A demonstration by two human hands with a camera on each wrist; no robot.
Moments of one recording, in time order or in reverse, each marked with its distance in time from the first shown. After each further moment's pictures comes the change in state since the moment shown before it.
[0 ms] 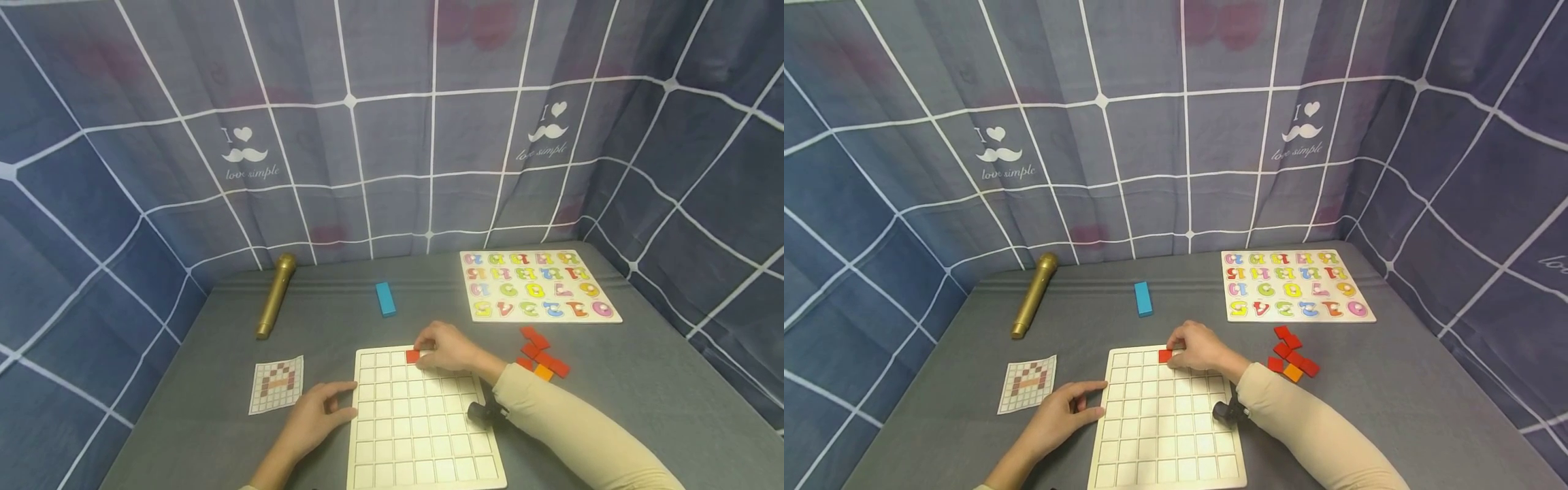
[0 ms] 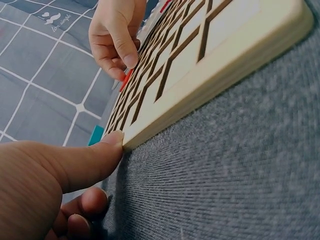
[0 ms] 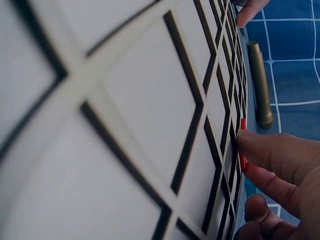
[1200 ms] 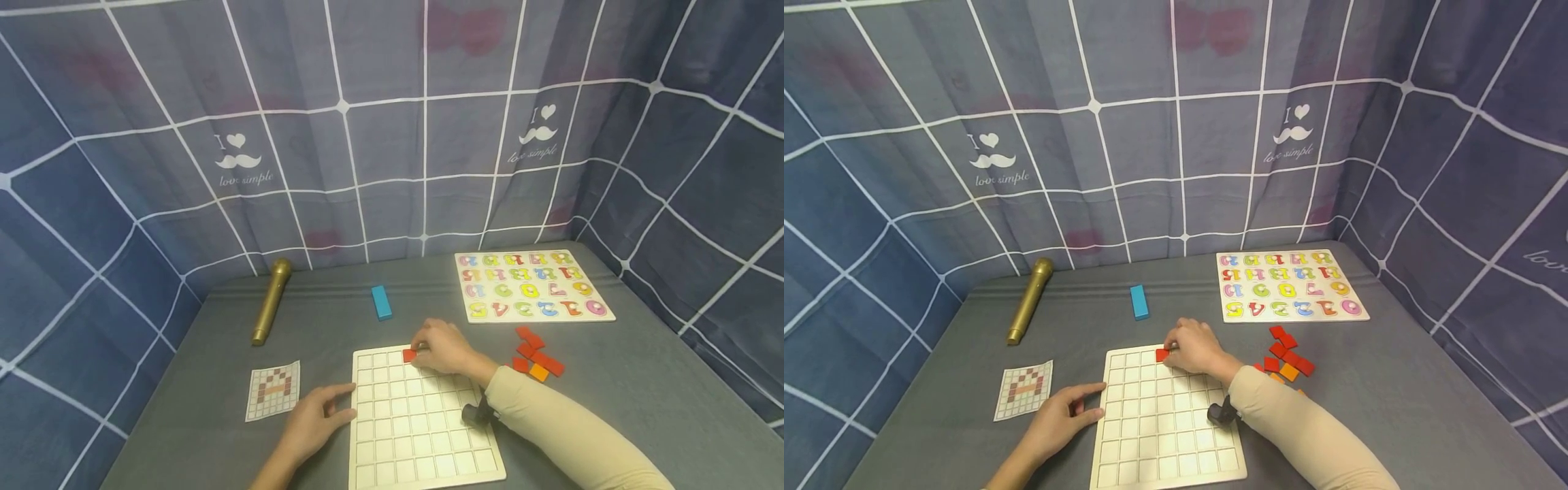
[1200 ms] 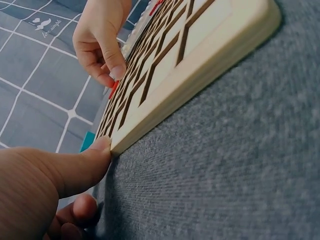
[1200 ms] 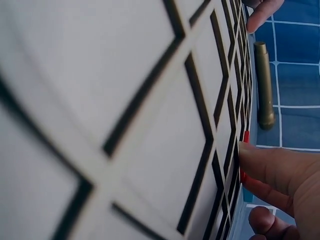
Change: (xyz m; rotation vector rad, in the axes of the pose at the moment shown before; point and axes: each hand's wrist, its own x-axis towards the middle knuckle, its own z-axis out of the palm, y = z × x) left_hand 0.000 0.003 0.006 0.065 0.039 -0.015; right_hand 0.002 -0.003 0.005 -0.247 0.107 -0.030
